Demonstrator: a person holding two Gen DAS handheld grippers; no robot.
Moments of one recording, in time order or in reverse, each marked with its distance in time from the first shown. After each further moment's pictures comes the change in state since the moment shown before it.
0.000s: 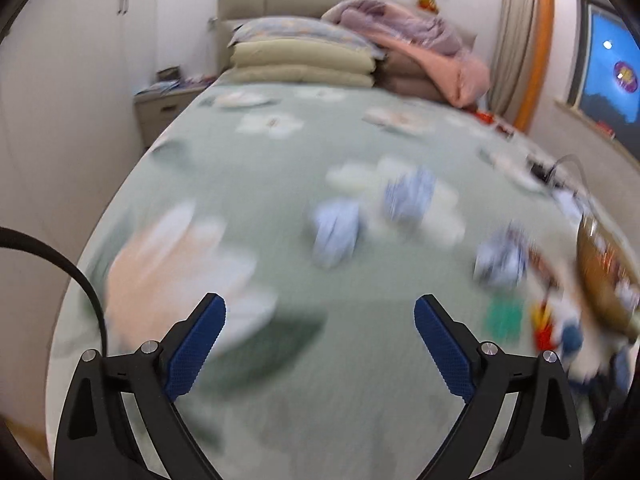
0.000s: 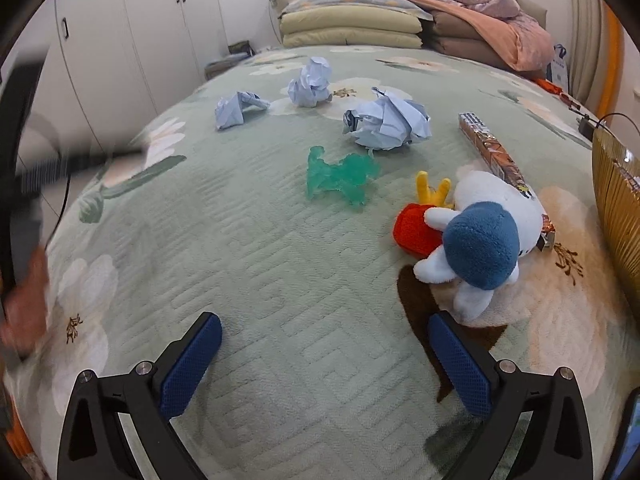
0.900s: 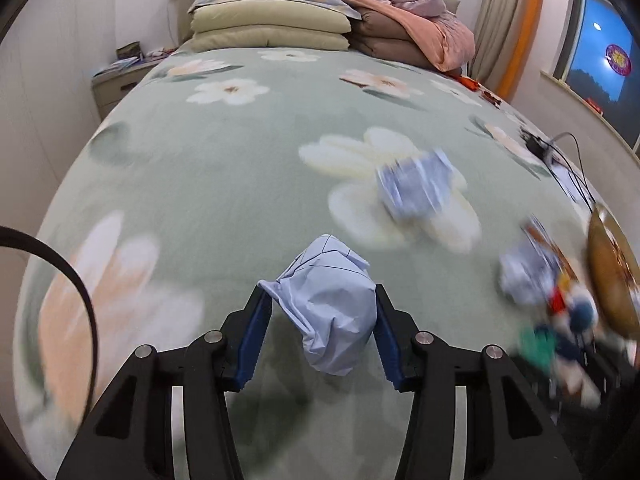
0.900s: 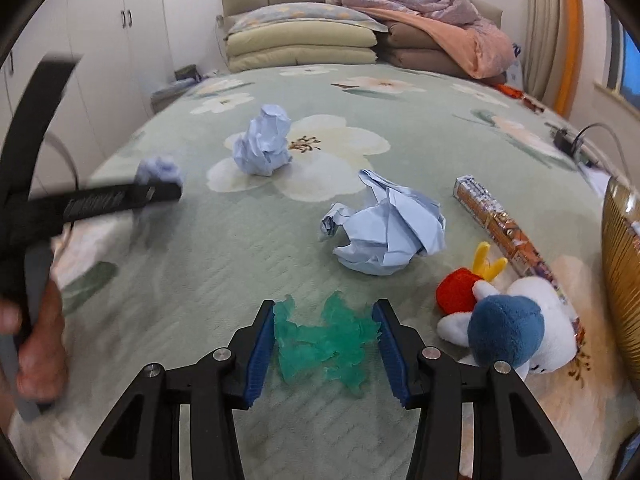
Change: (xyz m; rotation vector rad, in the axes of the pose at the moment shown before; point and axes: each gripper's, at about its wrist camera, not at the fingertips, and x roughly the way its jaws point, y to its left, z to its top) left arm 0.054 -0.002 0.002 0.041 0.146 -0.073; right arm 0.046 0.002 0.081 0.128 -0.082 -0.127
